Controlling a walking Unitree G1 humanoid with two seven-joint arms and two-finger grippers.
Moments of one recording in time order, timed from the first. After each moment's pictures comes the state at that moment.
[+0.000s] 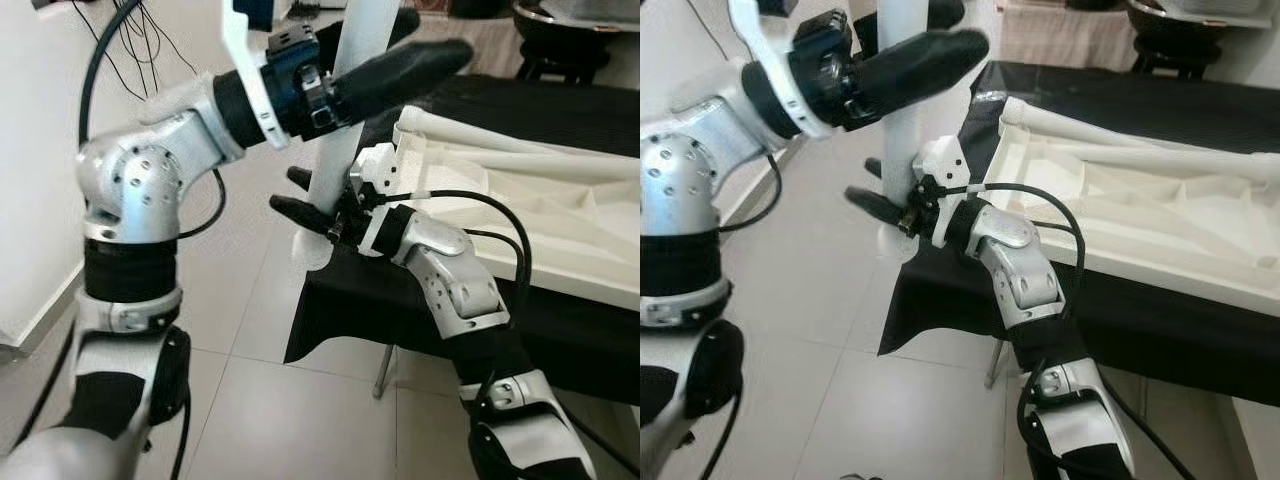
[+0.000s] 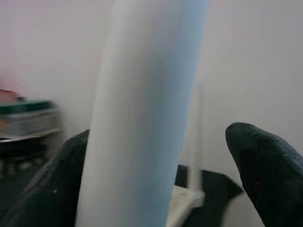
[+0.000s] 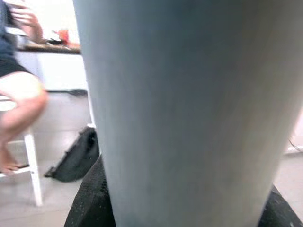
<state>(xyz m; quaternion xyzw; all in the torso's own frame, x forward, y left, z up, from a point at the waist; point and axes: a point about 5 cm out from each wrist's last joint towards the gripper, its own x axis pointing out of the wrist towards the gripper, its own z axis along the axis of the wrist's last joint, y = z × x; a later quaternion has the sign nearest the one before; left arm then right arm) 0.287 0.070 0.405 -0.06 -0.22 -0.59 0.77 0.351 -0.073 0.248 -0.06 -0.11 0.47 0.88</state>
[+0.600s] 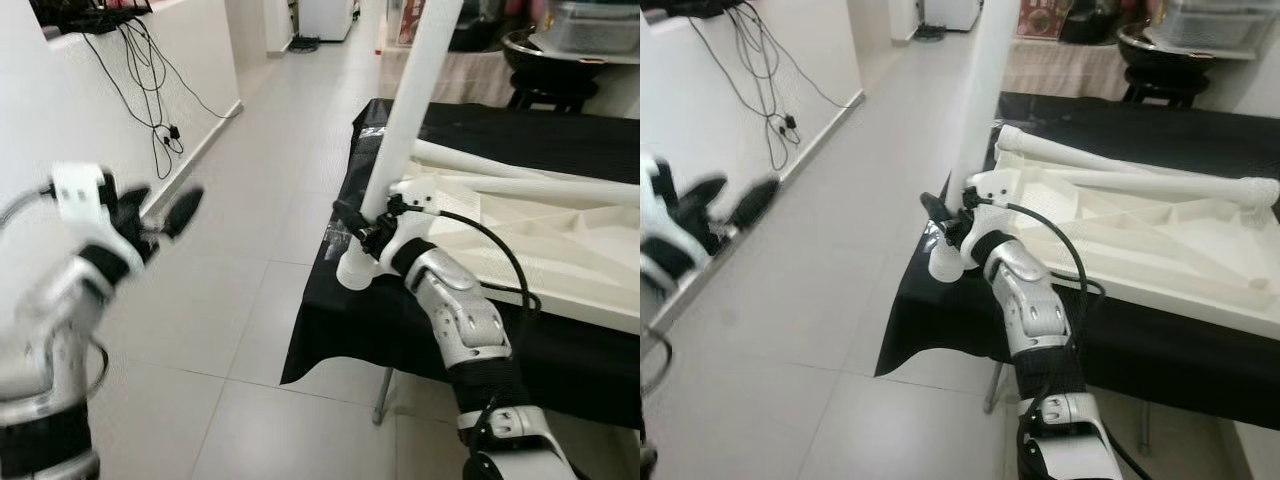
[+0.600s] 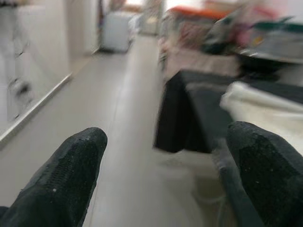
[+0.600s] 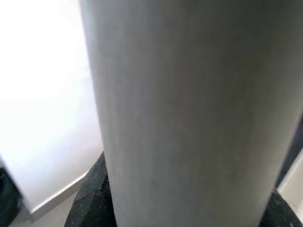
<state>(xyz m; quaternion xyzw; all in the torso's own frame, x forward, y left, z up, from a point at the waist) 0.292 0.225 0.233 -0.08 -0.07 -0.11 0.99 0.362 -0.121 0.221 0.06 -0.08 0.23 0.97</state>
